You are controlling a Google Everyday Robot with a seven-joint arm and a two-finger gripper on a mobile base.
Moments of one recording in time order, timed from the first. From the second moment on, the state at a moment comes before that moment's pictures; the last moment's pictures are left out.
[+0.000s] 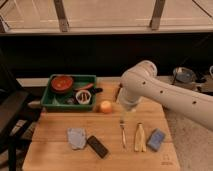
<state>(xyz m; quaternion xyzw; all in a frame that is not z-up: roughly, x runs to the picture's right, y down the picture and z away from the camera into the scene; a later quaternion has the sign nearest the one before) 0.090 0.107 0.689 -0.28 -0.10 -0.11 0.95</state>
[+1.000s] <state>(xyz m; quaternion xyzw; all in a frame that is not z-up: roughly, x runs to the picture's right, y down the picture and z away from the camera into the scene) -0.101 0.181 0.698 -0.32 -0.25 -0.24 0.88</state>
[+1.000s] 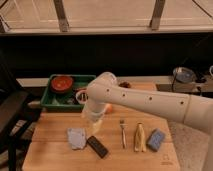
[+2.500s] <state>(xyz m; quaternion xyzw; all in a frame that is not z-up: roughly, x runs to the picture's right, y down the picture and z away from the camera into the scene) -0.168 0.238 0.739 -0.29 -0.28 -0.36 0.84</state>
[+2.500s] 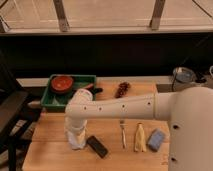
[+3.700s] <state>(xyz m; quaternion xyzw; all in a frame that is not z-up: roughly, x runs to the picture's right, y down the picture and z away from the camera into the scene) -0.165 0.280 0.786 -0.33 -0.31 -0.30 0.84</state>
